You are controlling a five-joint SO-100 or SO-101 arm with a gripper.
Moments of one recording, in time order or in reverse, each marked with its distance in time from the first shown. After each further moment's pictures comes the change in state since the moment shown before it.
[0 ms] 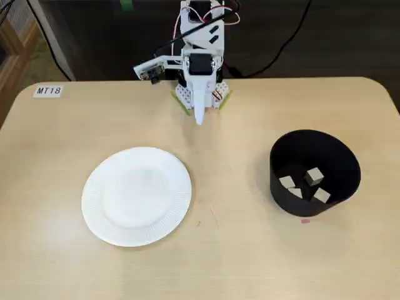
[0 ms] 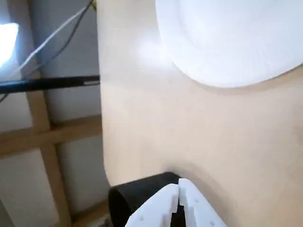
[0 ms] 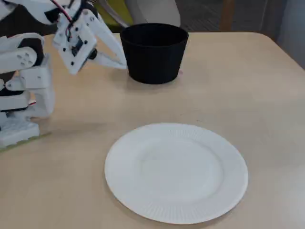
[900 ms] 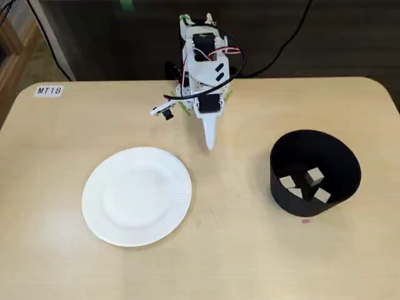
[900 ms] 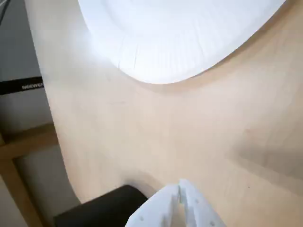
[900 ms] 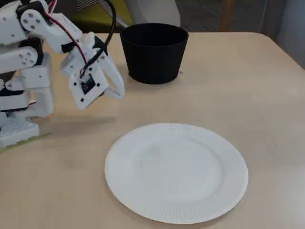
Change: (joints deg) arm -1.8 -0.1 14.6 -5.8 3.5
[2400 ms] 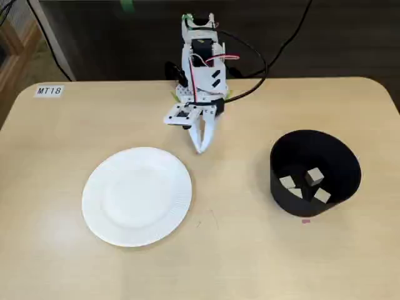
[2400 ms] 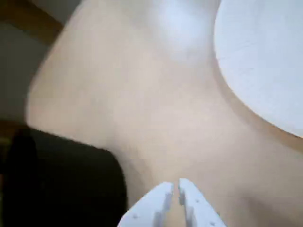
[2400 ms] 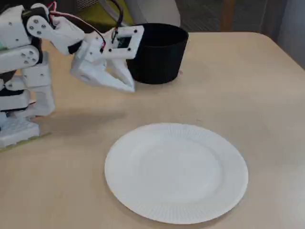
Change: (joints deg) arm -2.4 0.2 4.9 -14.7 -32.0
